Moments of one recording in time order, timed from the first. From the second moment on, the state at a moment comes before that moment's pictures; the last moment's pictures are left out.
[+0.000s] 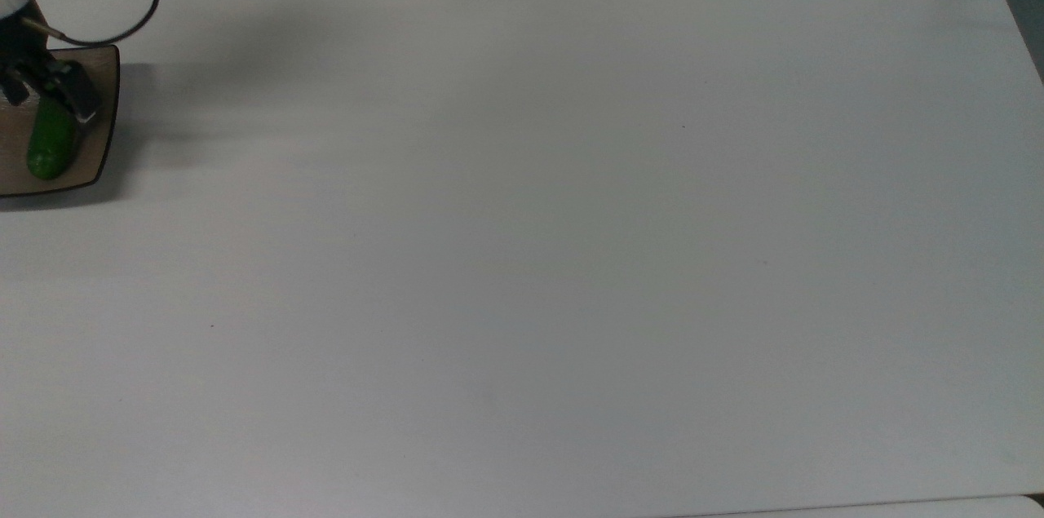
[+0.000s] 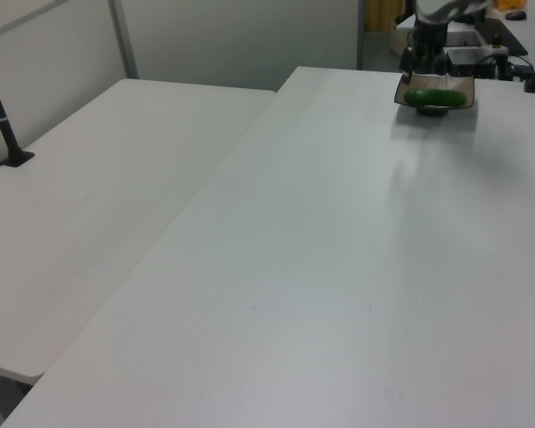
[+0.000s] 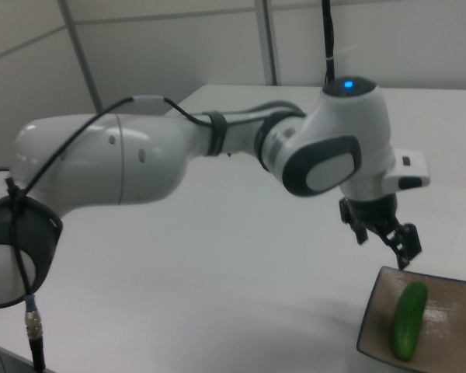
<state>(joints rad) -0.33 0.50 -0.24 -1.42 0.14 2.10 -0.23</state>
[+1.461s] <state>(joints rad) 0.00 0.09 0.05 -1.57 0.00 1.66 0.02</state>
